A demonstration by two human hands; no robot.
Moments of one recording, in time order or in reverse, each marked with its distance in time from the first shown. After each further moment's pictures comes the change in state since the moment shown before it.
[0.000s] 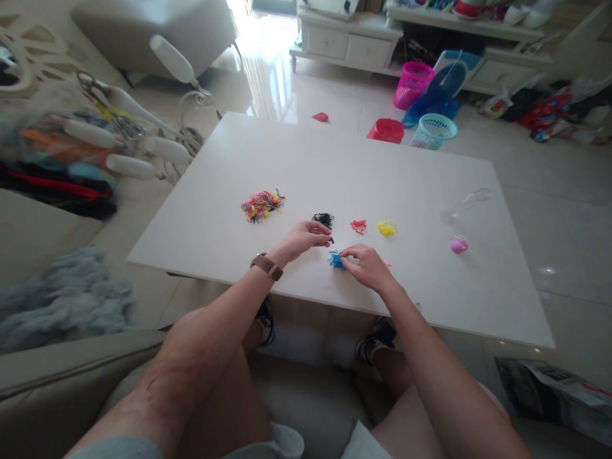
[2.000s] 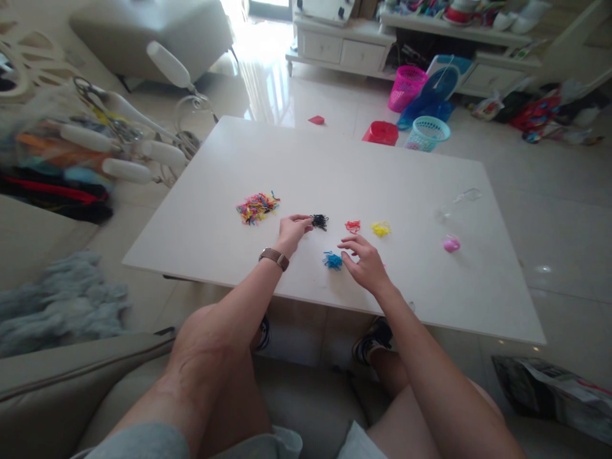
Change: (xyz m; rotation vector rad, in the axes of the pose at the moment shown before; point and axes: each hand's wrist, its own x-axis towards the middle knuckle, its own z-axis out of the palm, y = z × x) left_hand 0.046 -0.018 -0.006 -0.140 0.565 0.036; right_hand -0.005 -0.006 -0.005 0.088 0.238 -0.070
